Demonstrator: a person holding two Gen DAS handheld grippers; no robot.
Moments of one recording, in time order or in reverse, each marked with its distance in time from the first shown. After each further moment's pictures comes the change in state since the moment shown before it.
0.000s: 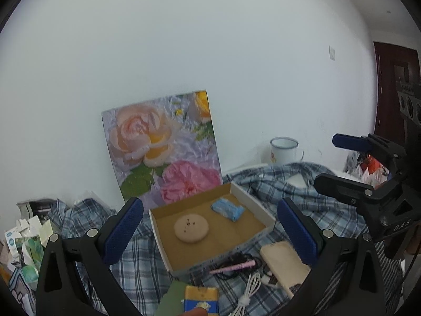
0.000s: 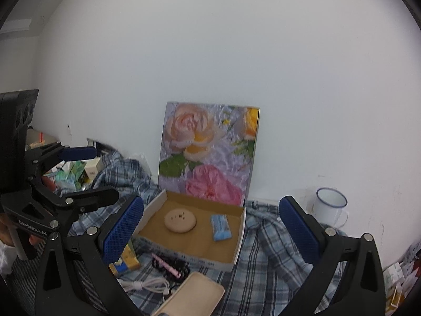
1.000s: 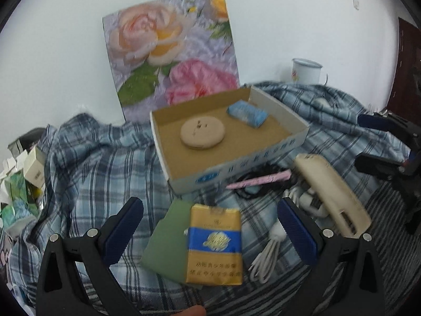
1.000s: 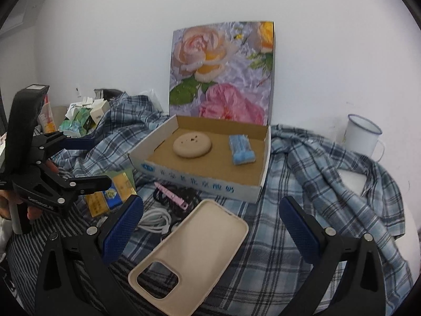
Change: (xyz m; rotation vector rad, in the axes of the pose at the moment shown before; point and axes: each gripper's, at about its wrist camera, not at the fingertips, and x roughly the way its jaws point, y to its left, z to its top) left arm 0.063 0.019 -0.111 -0.040 0.346 0.044; right arm 0.054 -0.008 -0.102 0.054 0.261 0.123
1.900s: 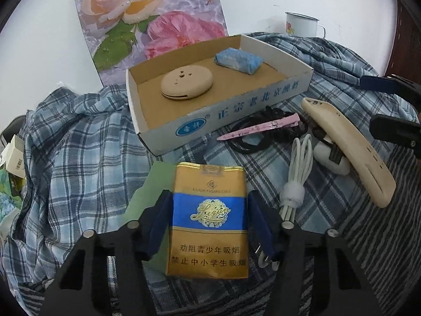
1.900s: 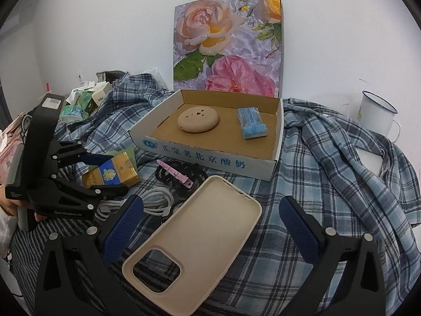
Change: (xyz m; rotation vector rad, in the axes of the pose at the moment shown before) left arm 0.048 -0.010 -0.026 0.076 0.187 -0.021; right arm 0.024 -0.002 -0.014 0.018 0.104 0.052
